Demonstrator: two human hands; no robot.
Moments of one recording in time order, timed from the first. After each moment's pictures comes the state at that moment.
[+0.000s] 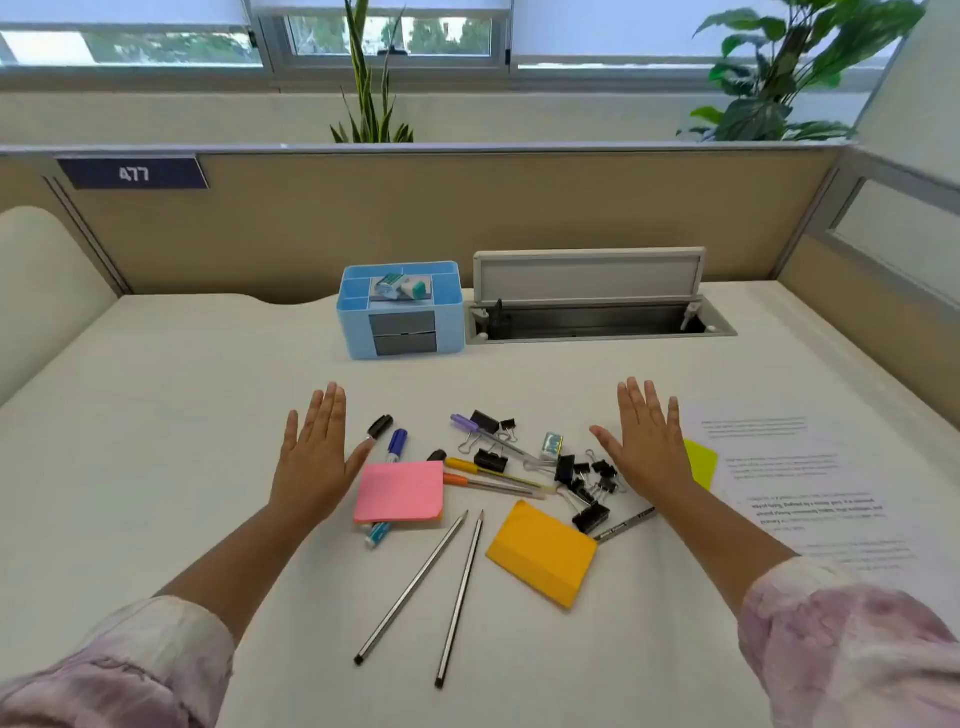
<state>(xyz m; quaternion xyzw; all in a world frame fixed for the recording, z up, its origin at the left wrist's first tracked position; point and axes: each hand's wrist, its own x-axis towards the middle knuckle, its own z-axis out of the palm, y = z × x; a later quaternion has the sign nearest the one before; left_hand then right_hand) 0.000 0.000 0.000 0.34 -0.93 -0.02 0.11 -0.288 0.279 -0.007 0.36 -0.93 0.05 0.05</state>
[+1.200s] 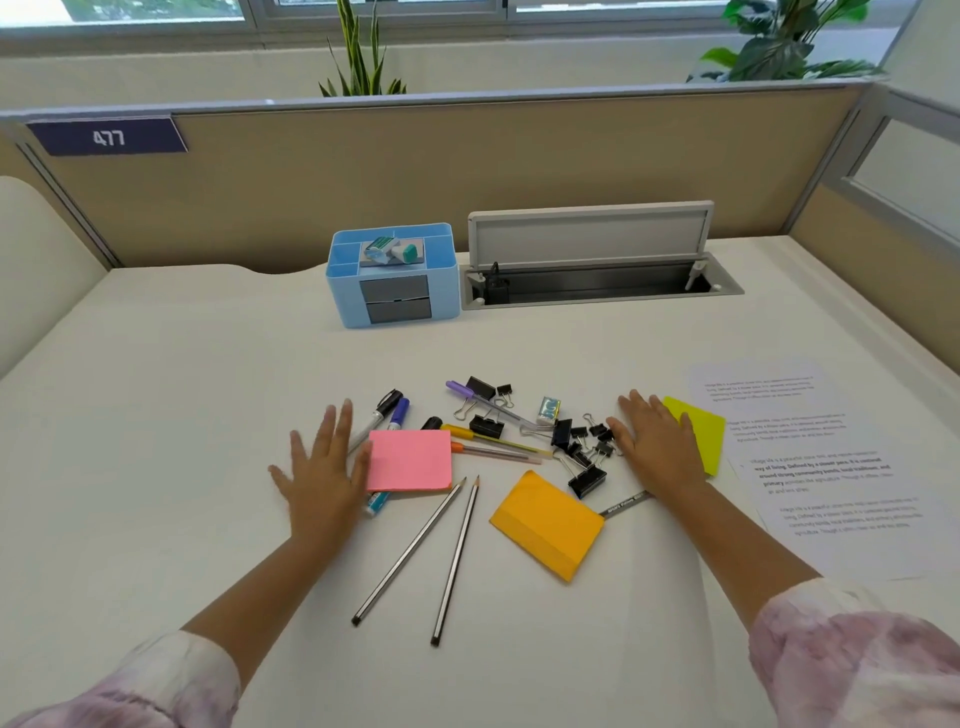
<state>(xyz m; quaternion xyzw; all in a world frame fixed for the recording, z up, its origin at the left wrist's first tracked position) 0.015 0.061 -0.021 0.45 -0.86 -0.19 0.16 -0.274 0.308 -0.033 0.31 -0.94 0.11 -0.03</state>
